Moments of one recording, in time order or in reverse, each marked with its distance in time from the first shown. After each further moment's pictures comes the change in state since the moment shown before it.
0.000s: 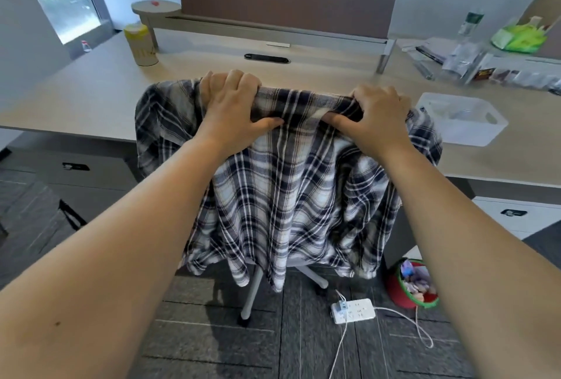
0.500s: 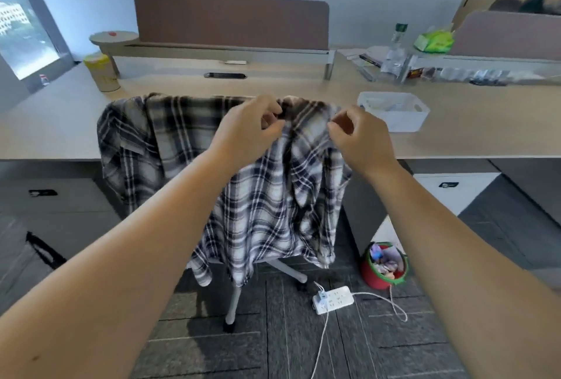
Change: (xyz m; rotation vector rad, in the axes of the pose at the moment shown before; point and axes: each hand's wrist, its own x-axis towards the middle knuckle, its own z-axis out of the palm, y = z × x) left_hand -0.060 0.123 -0.005 -0.284 -0.062 0.118; right_hand -0.105 0.020 -0.082 0.286 0.128 0.214
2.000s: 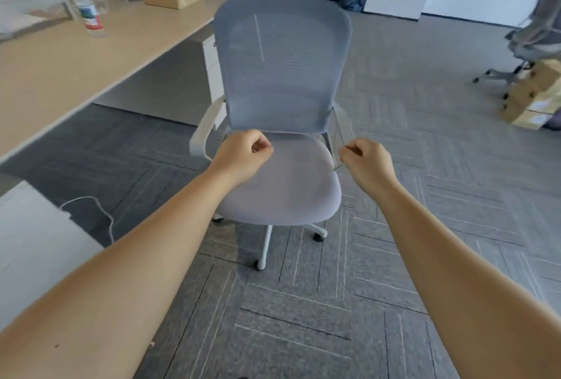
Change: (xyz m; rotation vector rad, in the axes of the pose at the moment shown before) left_hand -0.118 0.661 0.598 -0.377 -1.002 0.652; right_hand -0.401 0.491 -0.575 -0.192 0.771 1.245
